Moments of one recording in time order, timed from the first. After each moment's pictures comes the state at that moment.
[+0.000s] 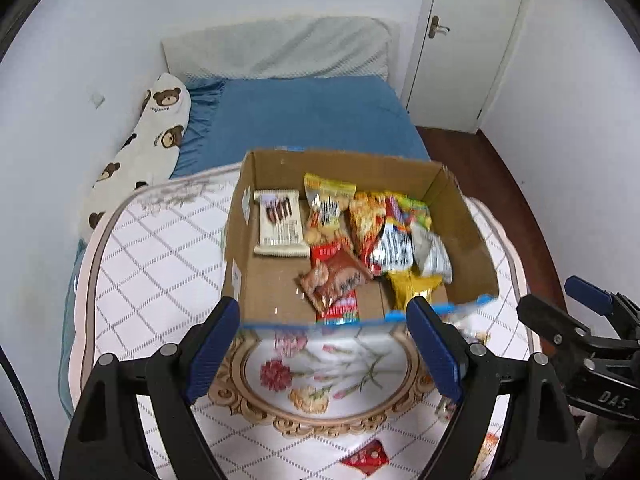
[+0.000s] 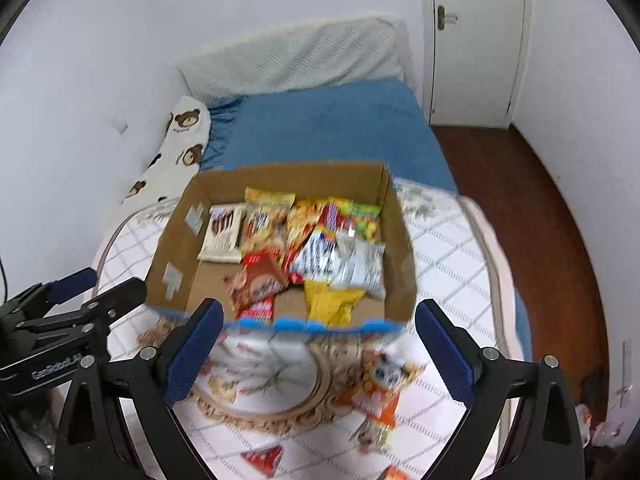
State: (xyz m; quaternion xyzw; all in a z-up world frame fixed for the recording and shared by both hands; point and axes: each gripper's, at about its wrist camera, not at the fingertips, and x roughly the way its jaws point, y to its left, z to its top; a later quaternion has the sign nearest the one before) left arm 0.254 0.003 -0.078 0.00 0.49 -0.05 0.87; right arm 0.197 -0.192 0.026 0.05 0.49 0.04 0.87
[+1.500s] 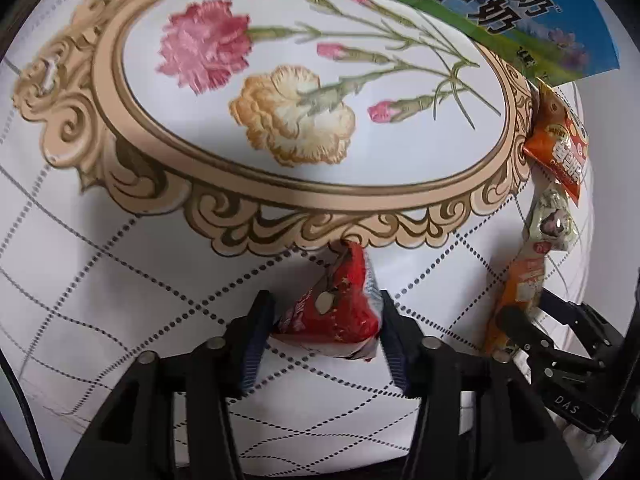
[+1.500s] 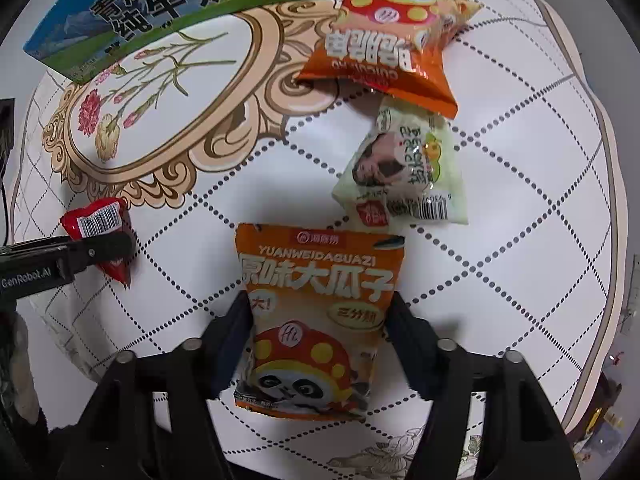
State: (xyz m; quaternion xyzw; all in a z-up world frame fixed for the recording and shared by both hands) left arm 0.182 0.021 -0.332 -0.06 0.75 -0.10 0.65; right arm 0.074 -0.212 -0.216 0.05 0.71 0.02 0.70
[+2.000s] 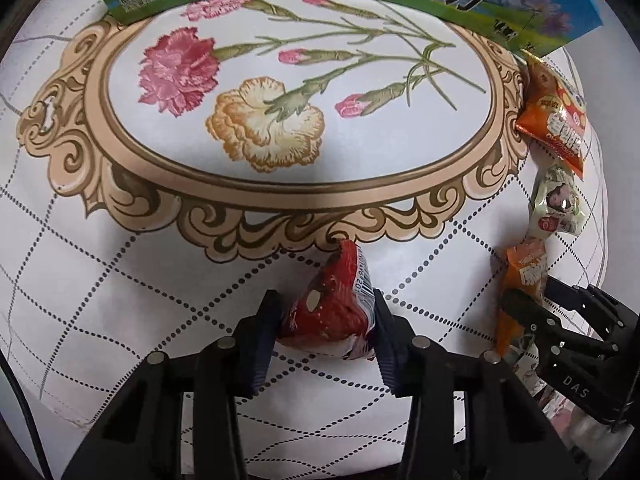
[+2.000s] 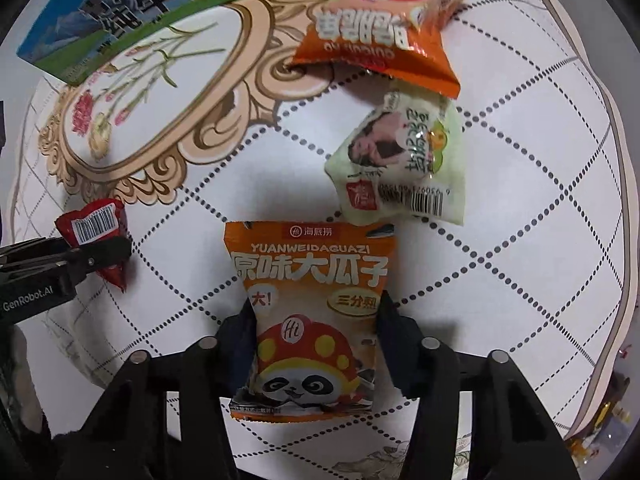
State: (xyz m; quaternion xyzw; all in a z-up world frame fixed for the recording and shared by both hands) left arm 0.183 -0.020 -0.311 0.01 0.73 -0.09 0.68; right arm 0.084 -0.211 -0.231 0.07 0.70 0.03 0.71
